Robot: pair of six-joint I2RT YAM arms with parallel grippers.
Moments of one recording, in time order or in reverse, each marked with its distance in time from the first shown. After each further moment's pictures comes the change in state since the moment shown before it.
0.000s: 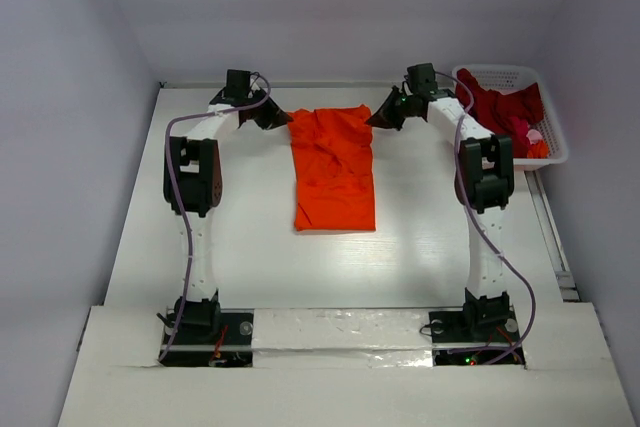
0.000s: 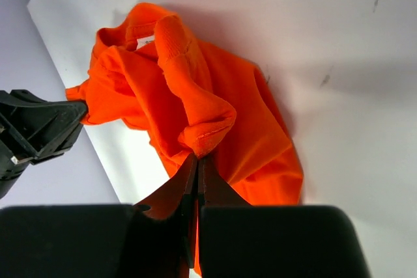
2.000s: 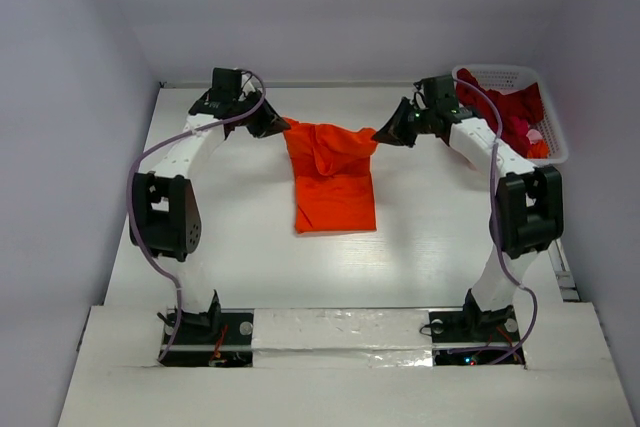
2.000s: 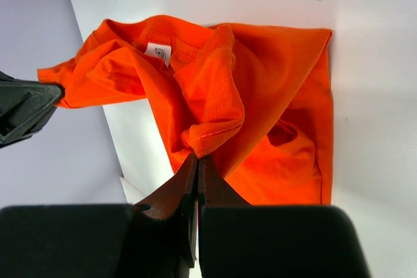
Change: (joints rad) left arm -0.045 -0.482 -0.314 -0.159 -0.021 0.098; right arm 0.045 -0.529 -0.518 0.045 -0.011 -0.041
